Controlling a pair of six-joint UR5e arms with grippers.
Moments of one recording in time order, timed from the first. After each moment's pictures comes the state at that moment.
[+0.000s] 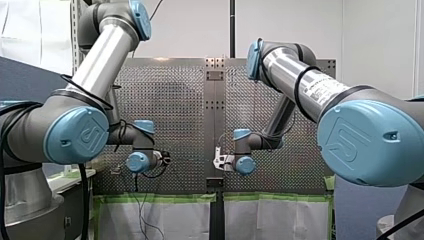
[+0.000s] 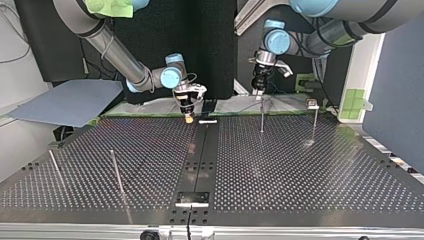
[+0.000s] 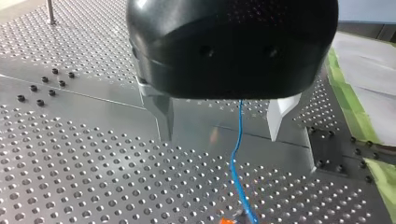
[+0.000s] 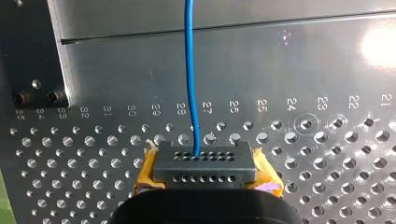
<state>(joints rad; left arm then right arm) -0.18 -2.19 -2.20 -2.00 -1.57 -1.75 2.17 -0.52 1.31 -0.66 1.60 1.68</state>
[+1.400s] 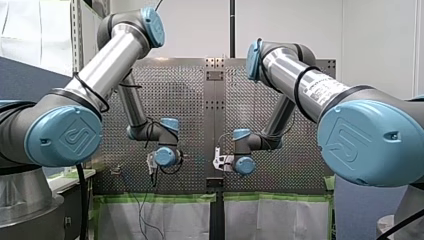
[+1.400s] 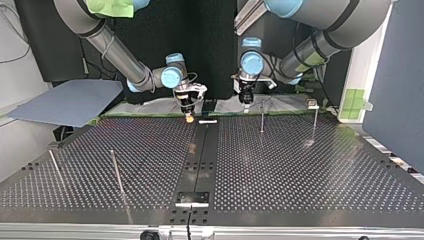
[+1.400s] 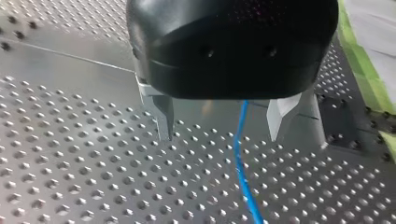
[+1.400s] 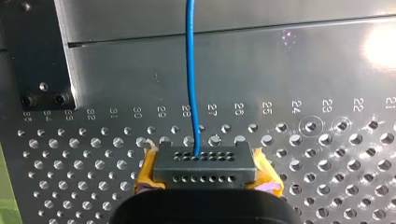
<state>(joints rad) -0.33 -2.30 -1.89 -2.26 -1.83 -1.76 2.18 -0.51 1.31 -0.66 1.60 1.68</state>
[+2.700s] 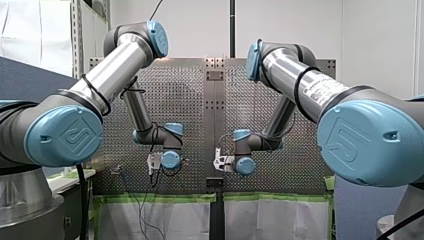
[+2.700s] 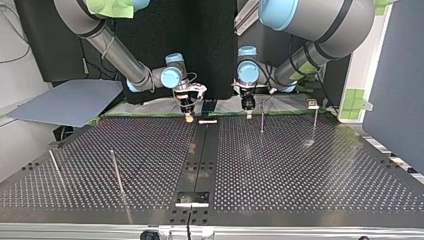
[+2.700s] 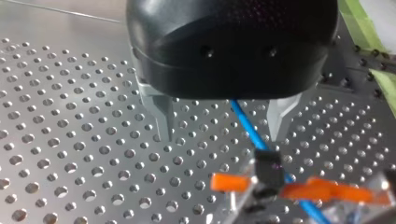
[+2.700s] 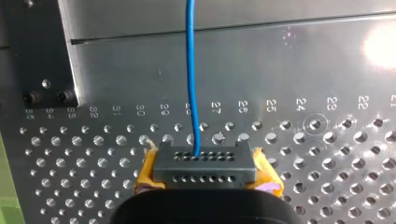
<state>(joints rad) -0.33 -2.38 -1.79 -2.29 -1.94 -1.68 2.17 -0.51 1.31 -0.66 1.60 1.68</state>
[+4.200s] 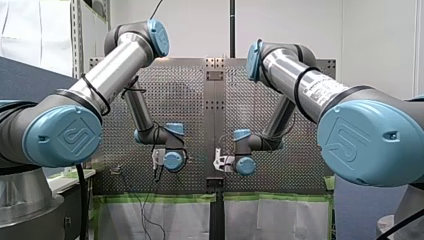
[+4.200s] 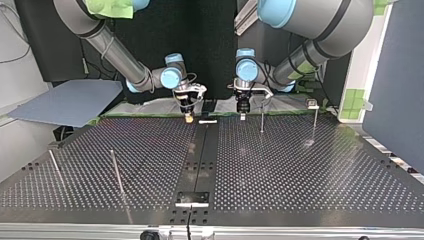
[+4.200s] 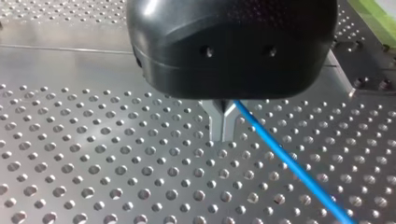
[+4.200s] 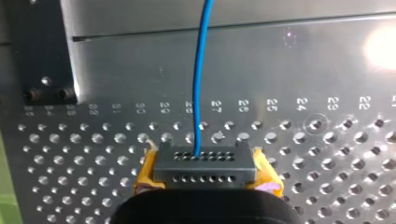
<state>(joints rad) -0.34 -2.37 -1.79 -2.17 -1.89 -1.57 2.17 -0.51 1.31 -0.65 1.60 1.66</state>
